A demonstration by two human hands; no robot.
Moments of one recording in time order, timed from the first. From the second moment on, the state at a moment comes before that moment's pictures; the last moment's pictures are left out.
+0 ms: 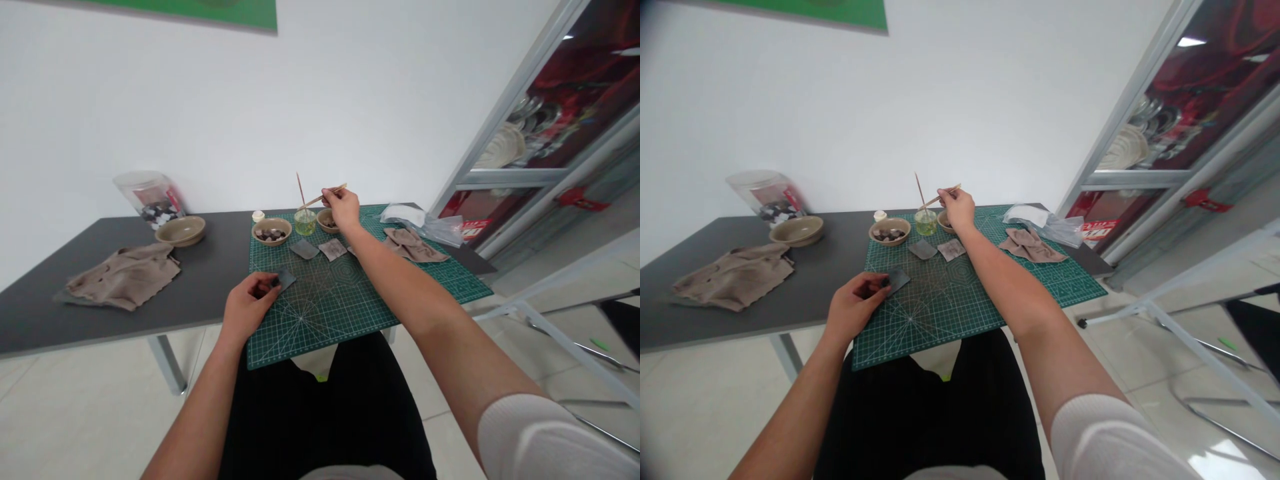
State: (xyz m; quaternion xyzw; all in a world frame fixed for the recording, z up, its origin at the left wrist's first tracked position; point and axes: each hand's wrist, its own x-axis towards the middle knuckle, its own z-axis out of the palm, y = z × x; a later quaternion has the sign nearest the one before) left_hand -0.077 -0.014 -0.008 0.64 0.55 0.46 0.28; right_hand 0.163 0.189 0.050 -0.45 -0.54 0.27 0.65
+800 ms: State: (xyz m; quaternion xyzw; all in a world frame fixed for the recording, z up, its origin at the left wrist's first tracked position) left_hand -0.076 -0.015 -0.009 0.64 0.56 0.45 0.28; right_hand 0.177 0.187 0.086 -0.50 -0.63 0.13 0.58
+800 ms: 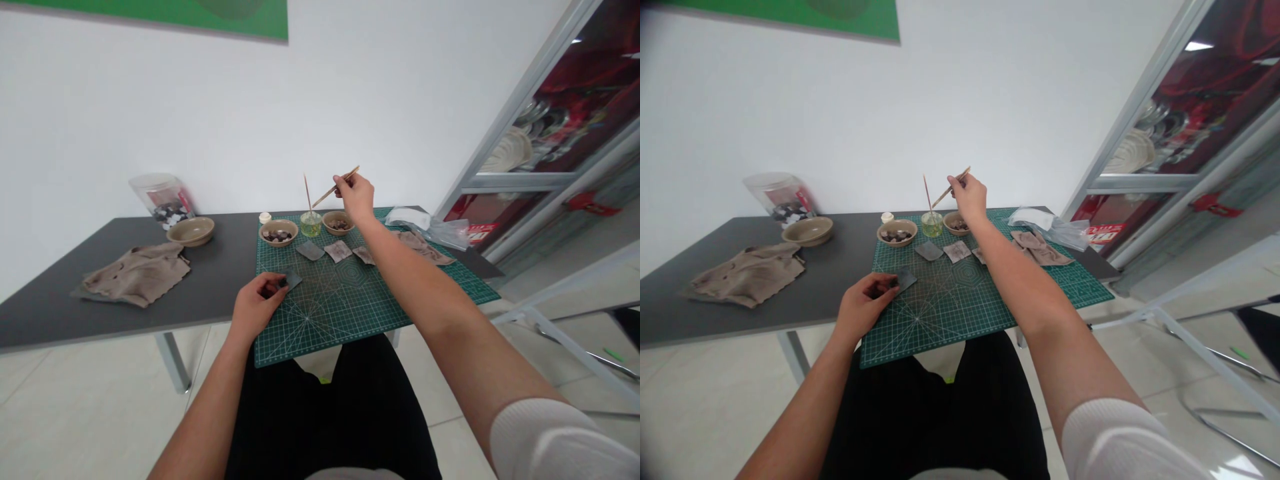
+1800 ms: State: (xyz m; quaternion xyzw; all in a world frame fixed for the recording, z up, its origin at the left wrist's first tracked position) left_hand -0.075 -0.015 -0.008 0.64 0.55 0.45 0.29; right_hand 0.154 0.190 0.071 -0.57 -0.72 0.10 0.40
